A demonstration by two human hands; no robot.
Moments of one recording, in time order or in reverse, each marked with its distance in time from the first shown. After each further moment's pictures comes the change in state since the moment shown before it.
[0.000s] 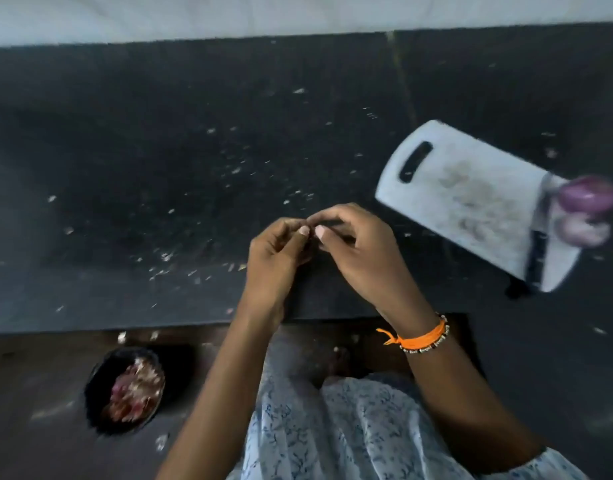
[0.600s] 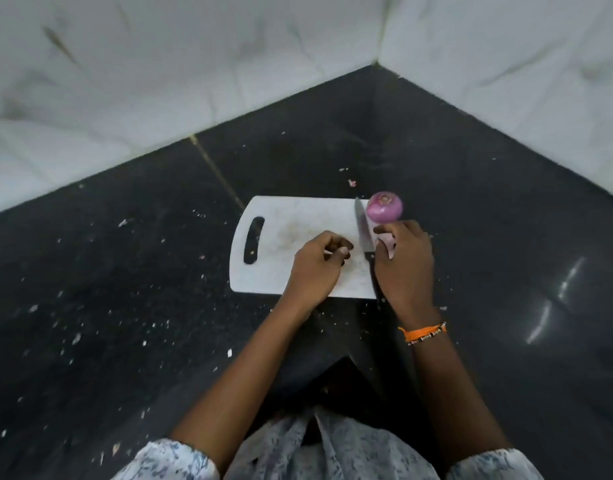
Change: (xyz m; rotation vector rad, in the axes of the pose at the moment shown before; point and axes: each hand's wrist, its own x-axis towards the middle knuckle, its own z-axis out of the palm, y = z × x) left_hand 0.056 0.003 0.224 0.564 -0.668 0.211; right_hand -0.023 0.089 -0.189 -0.575 0.923 0.240
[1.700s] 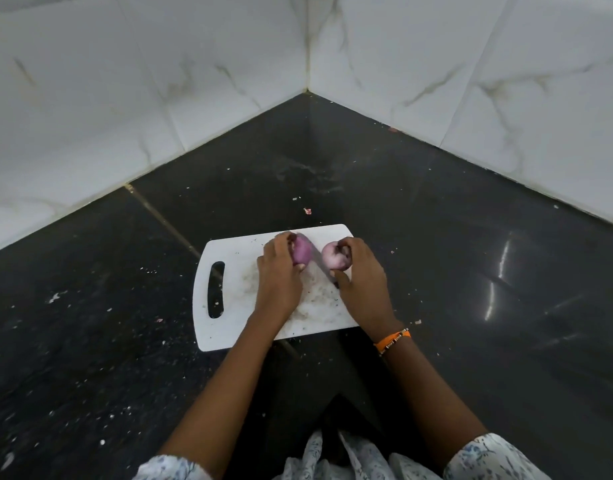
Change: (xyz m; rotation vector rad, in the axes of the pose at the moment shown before) left_hand 0.067 -0.027 0.001 0.384 0.071 0.201; right_hand 0.012 0.017 0.033 0.129 -0.018 0.045
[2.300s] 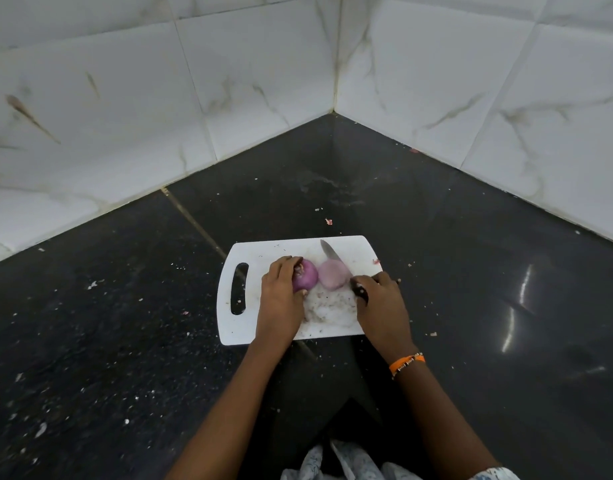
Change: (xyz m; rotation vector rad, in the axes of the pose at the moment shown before) left_hand -0.029 -0.028 -0.013 -0.007 0.110 0.021; right_hand -0.021 0.006 0.001 -0.315 -0.149 0.073
